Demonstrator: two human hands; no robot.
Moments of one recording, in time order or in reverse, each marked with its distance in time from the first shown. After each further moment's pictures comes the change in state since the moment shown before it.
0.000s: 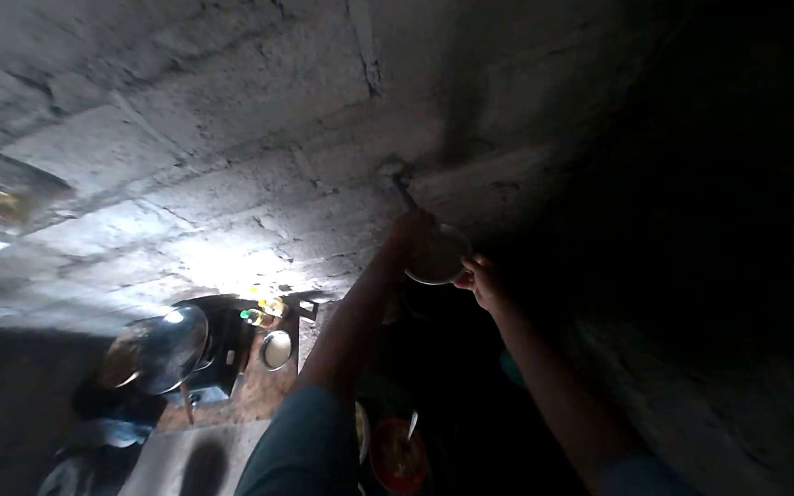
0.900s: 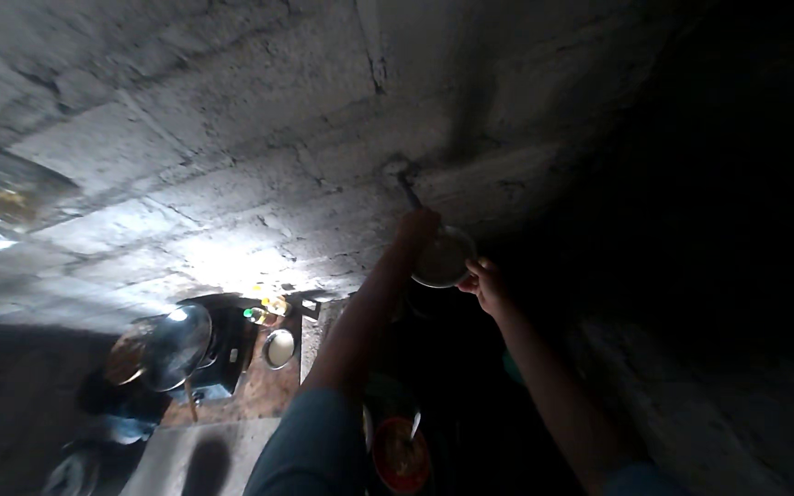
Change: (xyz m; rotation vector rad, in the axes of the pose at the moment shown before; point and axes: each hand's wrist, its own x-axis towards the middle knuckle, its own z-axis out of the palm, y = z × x) left_hand 0.002 0.009 -0.005 0.028 -0.041 -0.064; right_hand -0.002 0.008 0.001 0.030 0.013 0.002
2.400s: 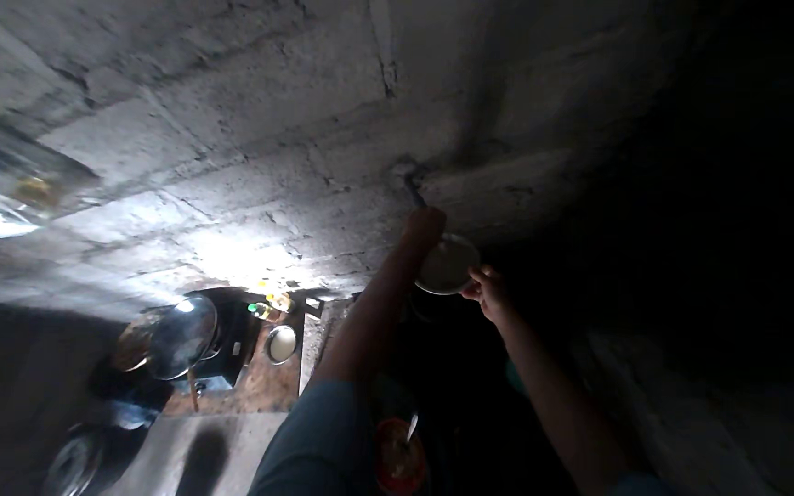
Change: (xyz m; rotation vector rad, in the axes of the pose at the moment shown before) left_hand 0.004 -0.004 0.021 -0.006 0.162 -0.038; right_hand 0.002 0.011 -0.006 -0.020 -0.007 0.007
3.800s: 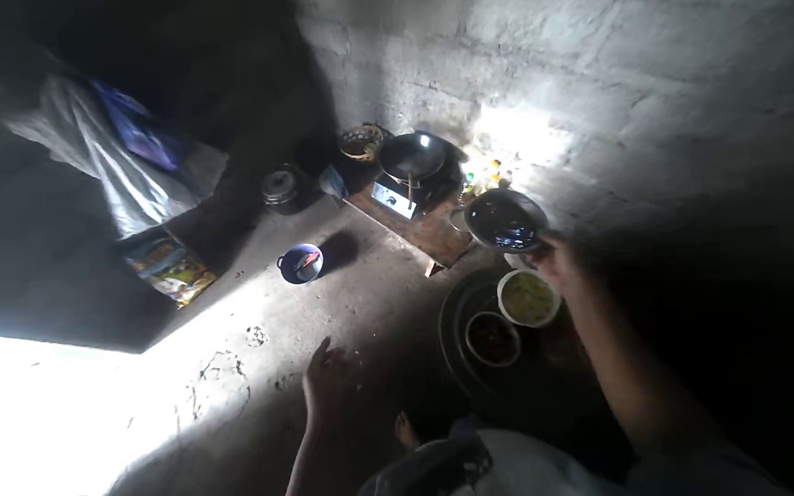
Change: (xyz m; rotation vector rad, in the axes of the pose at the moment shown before) left_hand -1.009 -0.109 0.249 -1.299 1.139 -1.361; right_hand -0.467 0.277 0.324 -0.300 -0.549 -0.004
